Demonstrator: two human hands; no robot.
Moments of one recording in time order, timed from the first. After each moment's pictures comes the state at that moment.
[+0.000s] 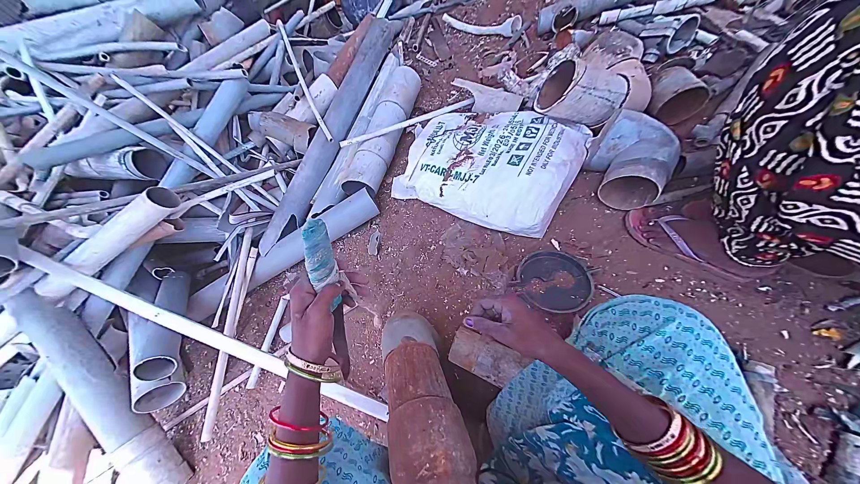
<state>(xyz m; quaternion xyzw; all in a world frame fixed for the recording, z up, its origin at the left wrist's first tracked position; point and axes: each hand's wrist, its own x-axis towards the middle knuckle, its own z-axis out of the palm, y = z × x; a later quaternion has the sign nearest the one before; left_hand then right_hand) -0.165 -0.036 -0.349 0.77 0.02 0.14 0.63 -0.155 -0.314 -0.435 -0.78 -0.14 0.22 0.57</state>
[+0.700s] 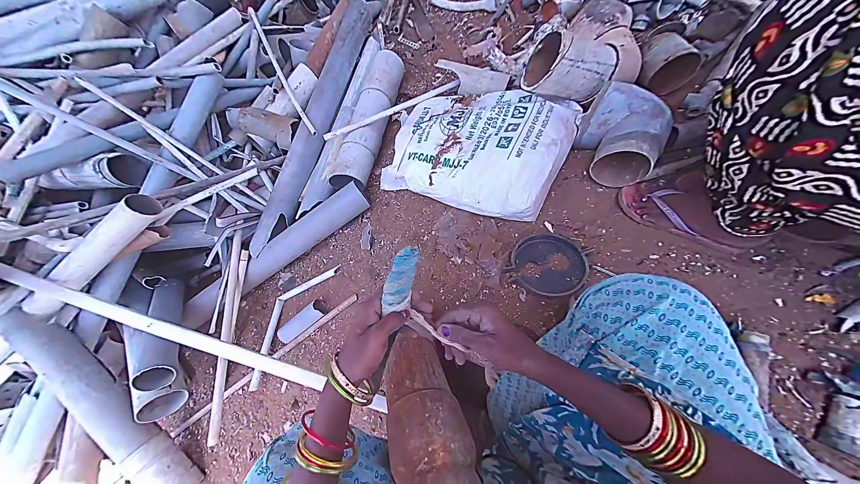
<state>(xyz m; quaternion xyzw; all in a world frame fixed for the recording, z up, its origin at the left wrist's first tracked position) -0.185 -0.086 -0.365 0.75 -0.04 -0.12 0.65 -0.185 -0.286 -0.427 -0.59 -0.19 0.22 0.76</state>
